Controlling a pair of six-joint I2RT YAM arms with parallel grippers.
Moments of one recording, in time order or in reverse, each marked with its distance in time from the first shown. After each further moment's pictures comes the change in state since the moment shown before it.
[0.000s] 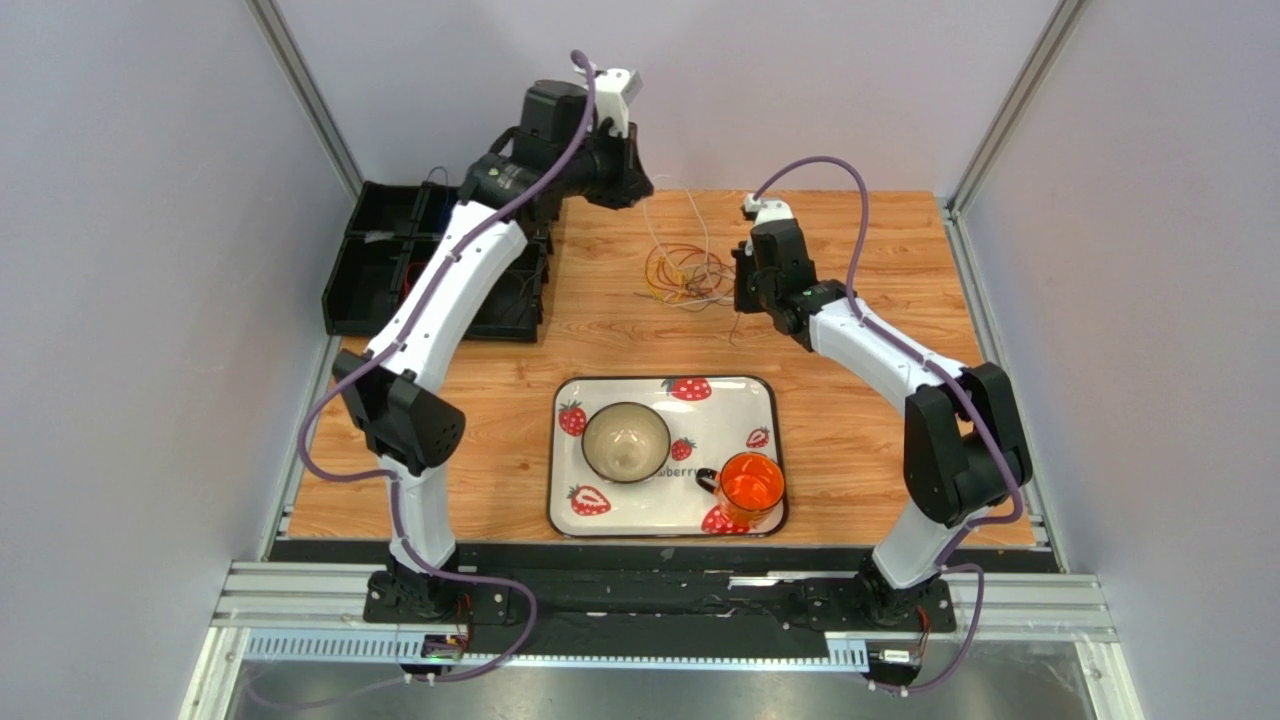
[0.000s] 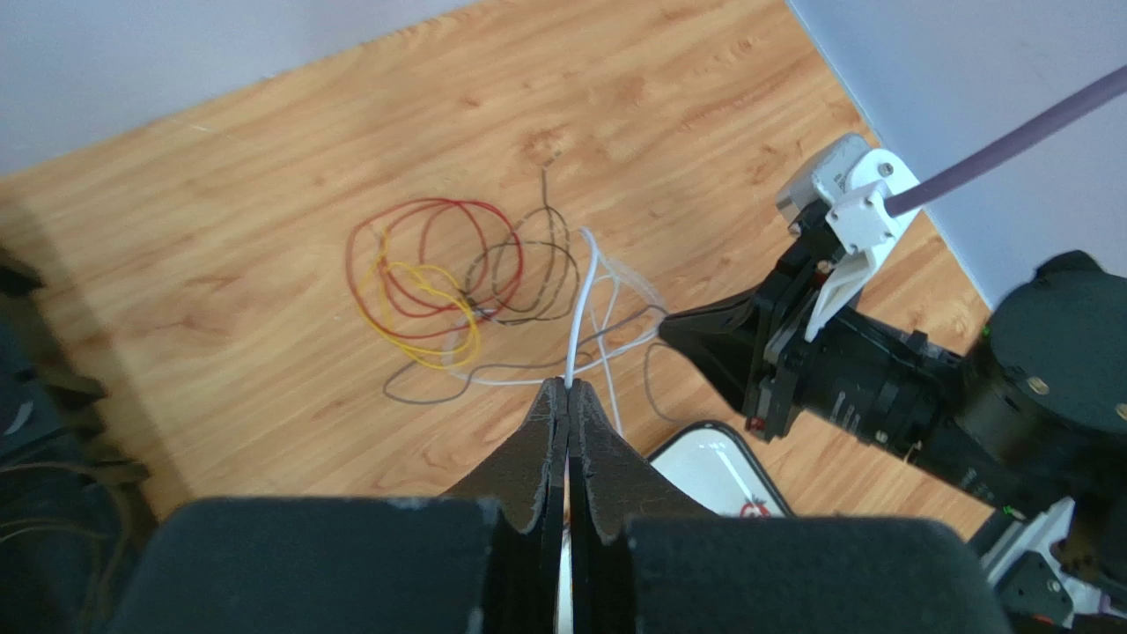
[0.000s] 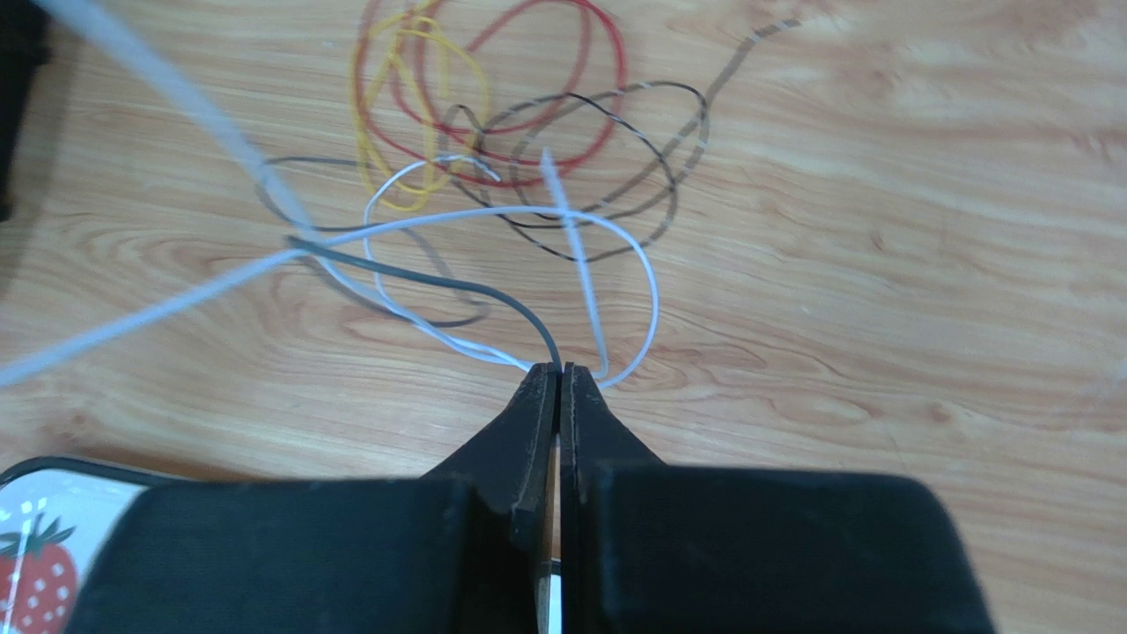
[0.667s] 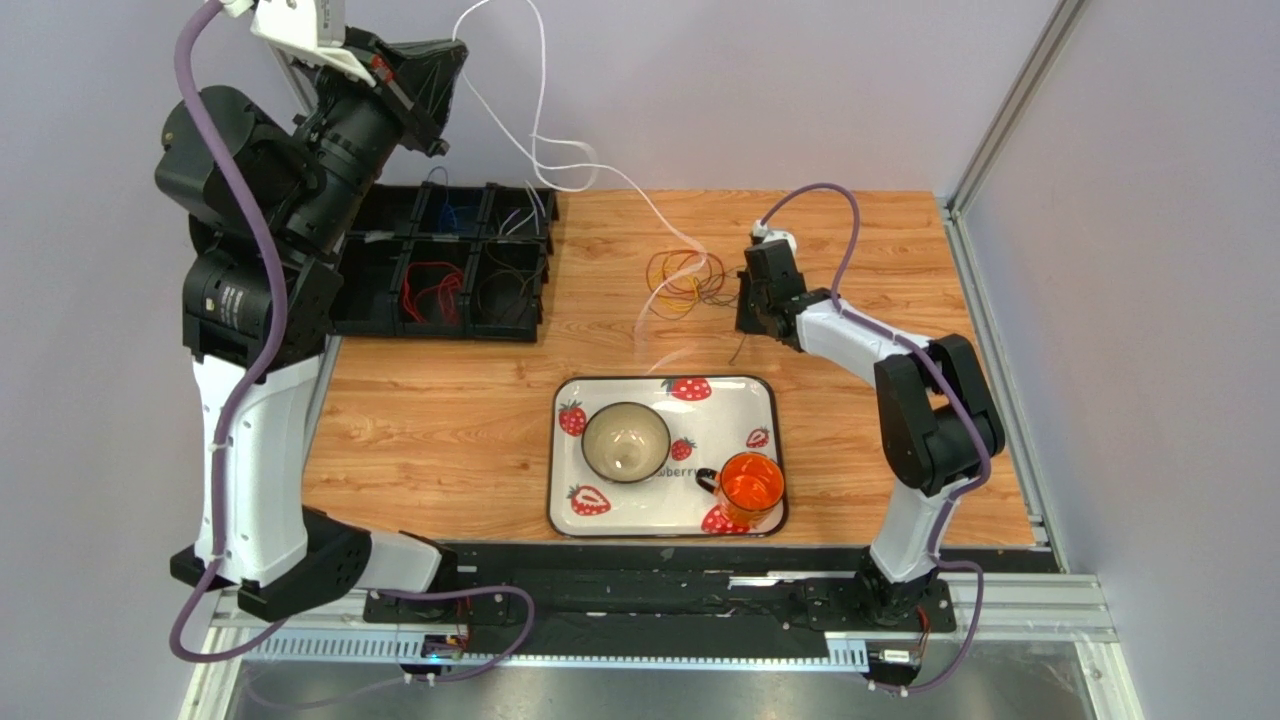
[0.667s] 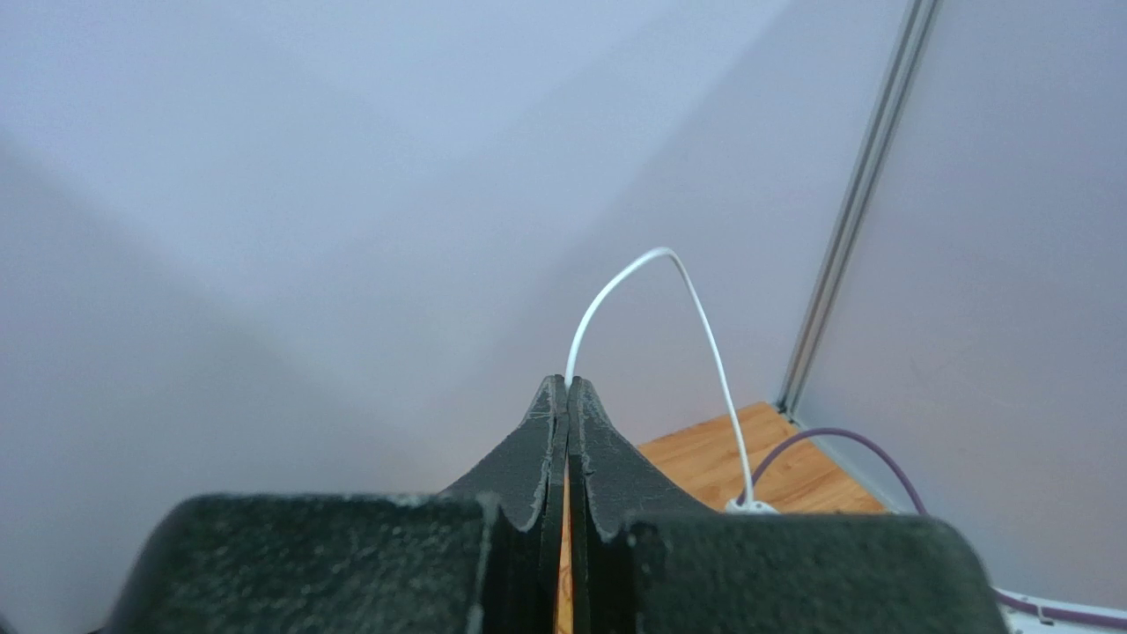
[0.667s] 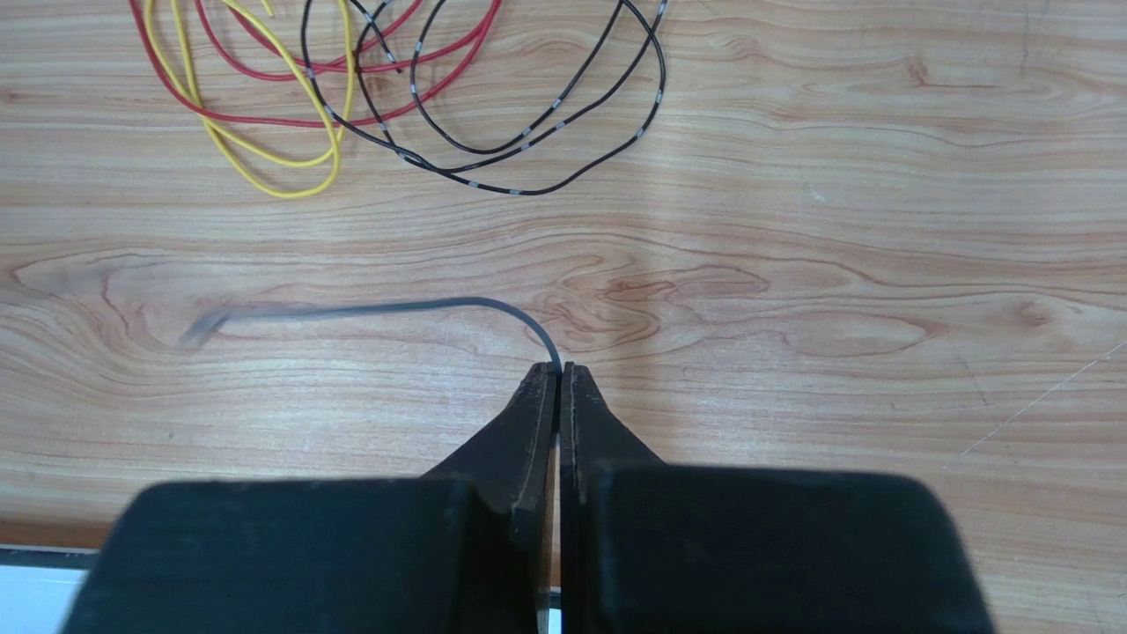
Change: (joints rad) left arm 0.116 -0.556 0.045 0.154 -0.159 0.103; right arm -0.042 0.138 -0.036 -0.009 0.027 0.144
